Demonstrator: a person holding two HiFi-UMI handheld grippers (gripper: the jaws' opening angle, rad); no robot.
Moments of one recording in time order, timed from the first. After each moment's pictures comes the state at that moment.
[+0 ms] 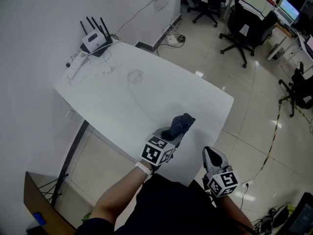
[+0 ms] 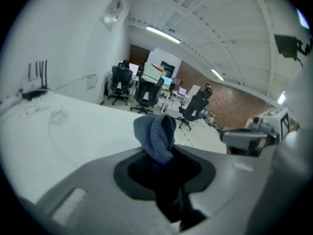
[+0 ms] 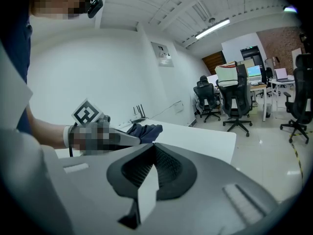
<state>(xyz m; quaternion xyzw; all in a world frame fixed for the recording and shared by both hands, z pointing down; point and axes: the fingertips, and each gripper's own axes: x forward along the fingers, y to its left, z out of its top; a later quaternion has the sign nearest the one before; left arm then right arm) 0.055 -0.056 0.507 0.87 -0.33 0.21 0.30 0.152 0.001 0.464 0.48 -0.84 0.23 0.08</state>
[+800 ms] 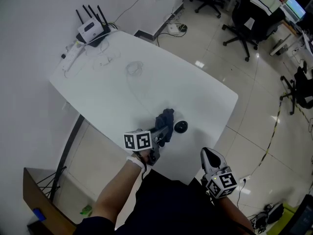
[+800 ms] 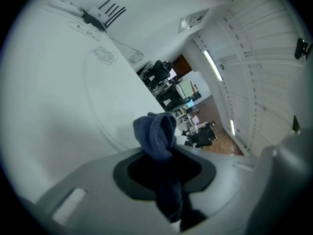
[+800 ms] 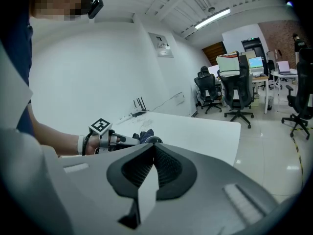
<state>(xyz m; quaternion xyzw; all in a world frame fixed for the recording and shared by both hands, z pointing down) -0.013 -0.079 0.591 0.75 -0.37 0.02 0.55 0.137 -0.003 0.488 0.46 -0.84 0.27 0.11</state>
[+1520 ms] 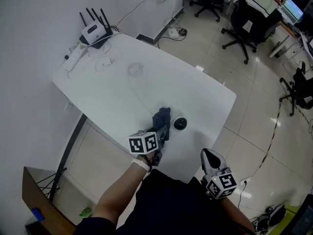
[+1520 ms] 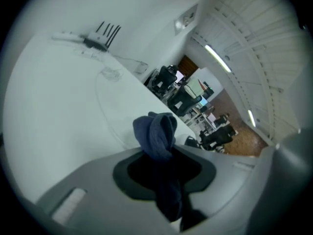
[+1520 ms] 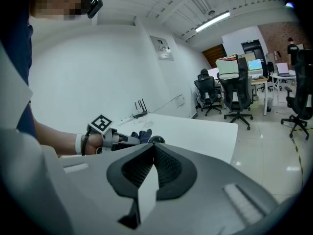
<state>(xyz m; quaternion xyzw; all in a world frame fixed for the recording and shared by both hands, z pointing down) -0.025 -0.071 0.580 0.74 -0.47 0.08 0.48 0.142 0.018 0.482 0.47 -0.84 0.26 0.11</state>
